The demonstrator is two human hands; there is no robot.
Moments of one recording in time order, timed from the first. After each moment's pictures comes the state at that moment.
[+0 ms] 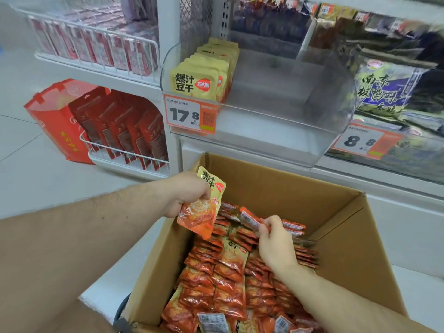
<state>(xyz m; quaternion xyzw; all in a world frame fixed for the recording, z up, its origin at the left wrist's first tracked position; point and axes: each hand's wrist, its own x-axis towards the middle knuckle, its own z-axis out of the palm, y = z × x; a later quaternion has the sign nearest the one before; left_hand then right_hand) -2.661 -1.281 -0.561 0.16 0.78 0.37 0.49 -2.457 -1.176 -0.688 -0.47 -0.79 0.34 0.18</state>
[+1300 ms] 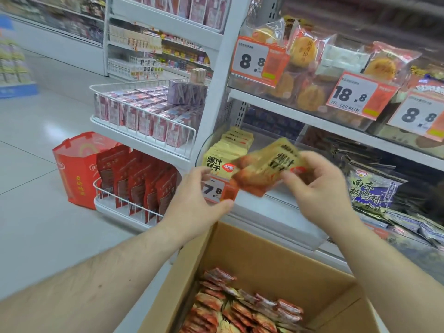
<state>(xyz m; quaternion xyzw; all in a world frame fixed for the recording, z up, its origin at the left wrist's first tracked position) -2.690 -1.307 -0.485 0.37 0.74 0.56 0.08 -2.543 -1.146 -0.410 -0.18 -0.86 0.25 0.41</state>
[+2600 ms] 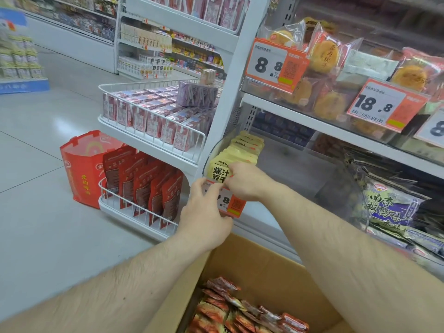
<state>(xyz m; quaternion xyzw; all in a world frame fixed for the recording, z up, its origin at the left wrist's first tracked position) -2.699 -1.287 -0.500 0.36 0.81 0.46 0.08 -2.682 -1.160 -0.418 -0.23 -0.97 0.09 -0.01</state>
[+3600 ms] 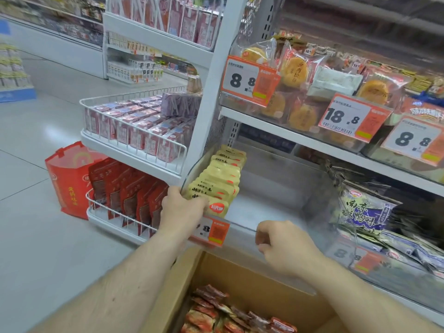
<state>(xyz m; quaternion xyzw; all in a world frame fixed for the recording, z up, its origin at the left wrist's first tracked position) -2.704 -1.277 -0.455 0.10 0.72 0.64 0.25 -2.546 -1.137 -0.437 -0.29 -0.96 0.05 -0.03</state>
